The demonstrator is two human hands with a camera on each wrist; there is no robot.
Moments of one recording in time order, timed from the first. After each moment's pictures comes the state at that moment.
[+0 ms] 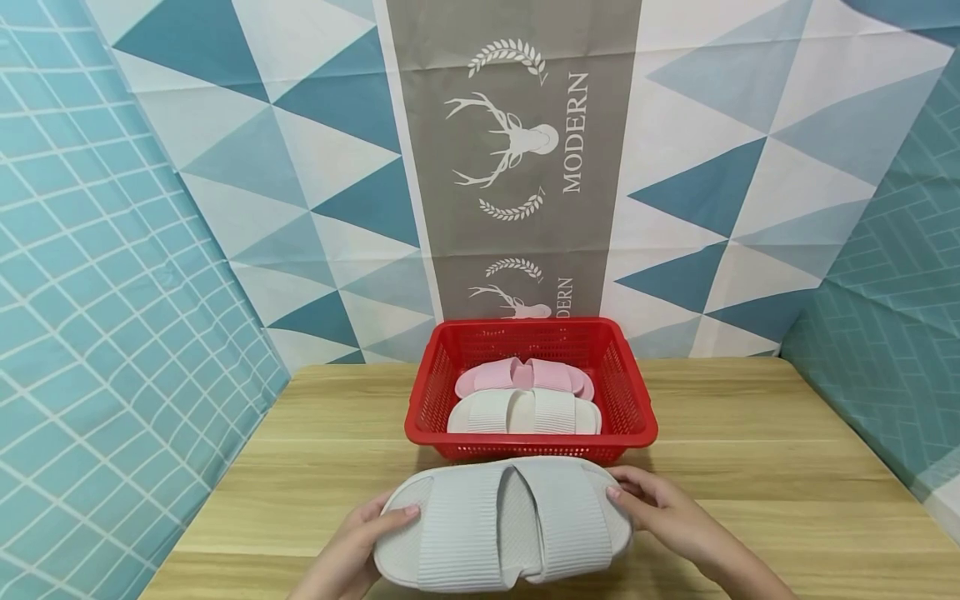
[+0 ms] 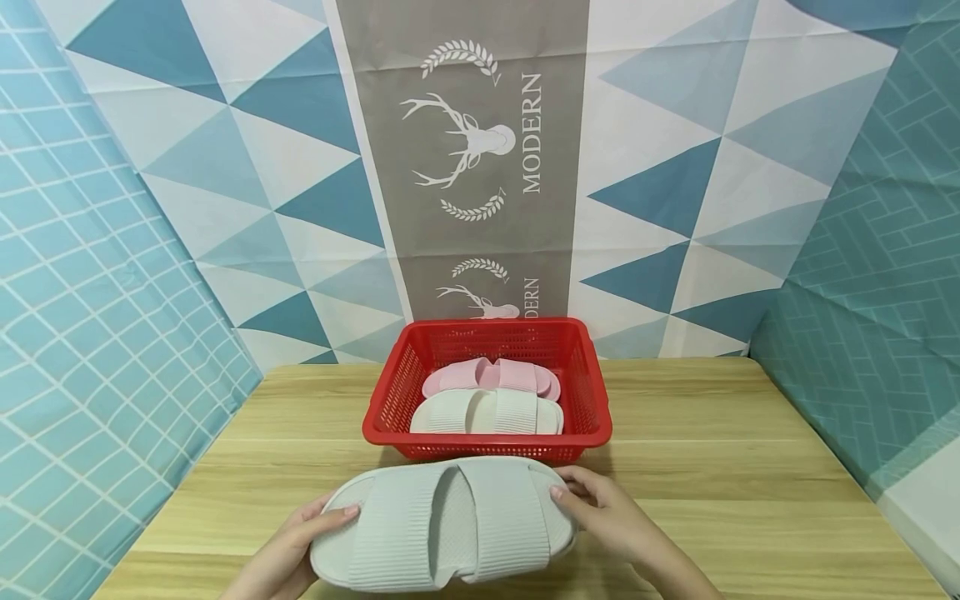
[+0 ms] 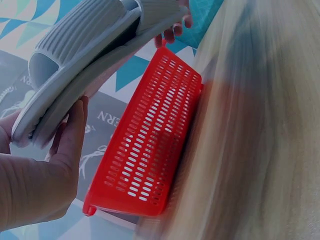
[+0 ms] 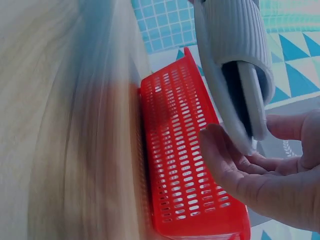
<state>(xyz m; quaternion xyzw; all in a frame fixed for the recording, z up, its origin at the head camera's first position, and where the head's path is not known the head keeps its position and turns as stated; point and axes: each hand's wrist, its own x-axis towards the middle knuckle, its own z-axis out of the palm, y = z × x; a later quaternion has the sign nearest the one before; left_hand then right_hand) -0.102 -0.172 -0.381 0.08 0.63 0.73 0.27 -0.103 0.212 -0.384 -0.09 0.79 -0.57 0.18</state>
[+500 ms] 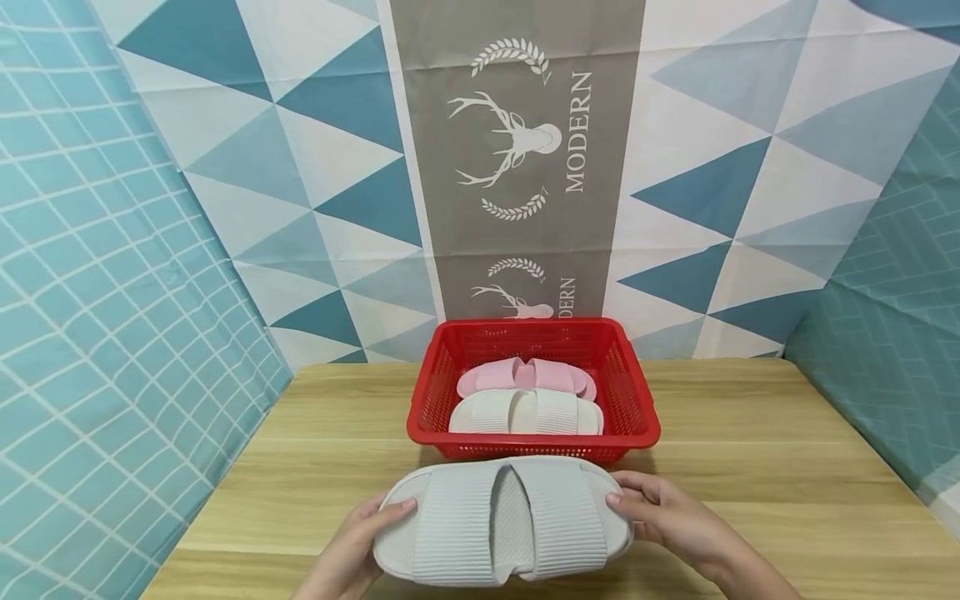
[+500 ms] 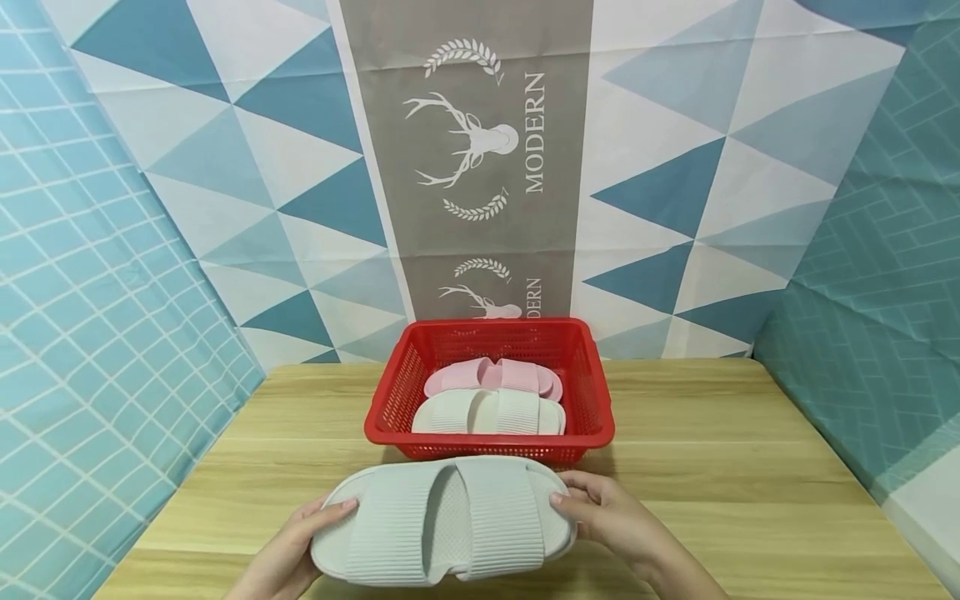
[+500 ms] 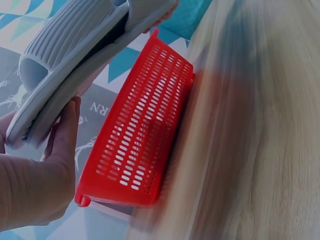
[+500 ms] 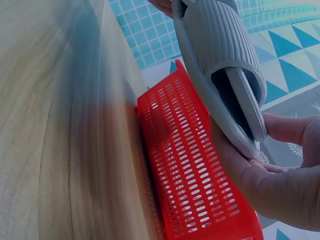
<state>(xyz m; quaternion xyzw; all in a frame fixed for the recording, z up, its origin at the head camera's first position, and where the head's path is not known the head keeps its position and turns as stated) -0.104 -0.176 -0.386 0.06 0.63 0.73 0.26 -0.109 0.218 -0.391 -0.11 0.68 -0.68 0.27</state>
